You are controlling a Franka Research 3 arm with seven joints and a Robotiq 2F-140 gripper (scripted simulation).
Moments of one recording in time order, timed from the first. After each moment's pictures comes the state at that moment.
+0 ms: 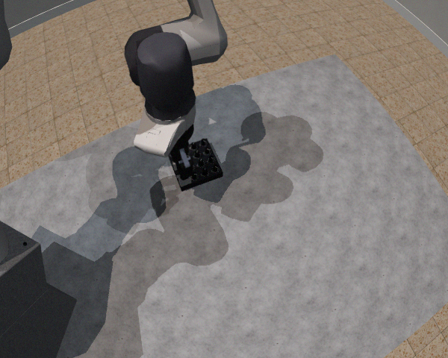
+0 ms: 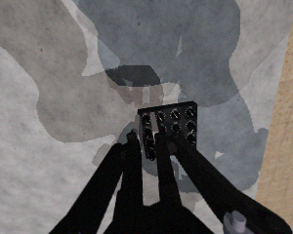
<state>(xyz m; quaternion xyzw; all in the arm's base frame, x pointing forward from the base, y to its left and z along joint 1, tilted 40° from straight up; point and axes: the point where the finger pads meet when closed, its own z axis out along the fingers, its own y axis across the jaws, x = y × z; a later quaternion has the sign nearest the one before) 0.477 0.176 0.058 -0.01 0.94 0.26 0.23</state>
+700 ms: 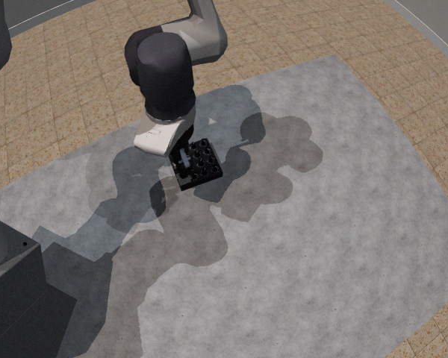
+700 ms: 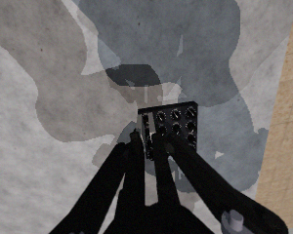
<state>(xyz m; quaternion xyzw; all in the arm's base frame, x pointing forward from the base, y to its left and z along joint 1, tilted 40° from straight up) 0.478 0.176 0.058 -0.01 0.94 0.26 0.23</state>
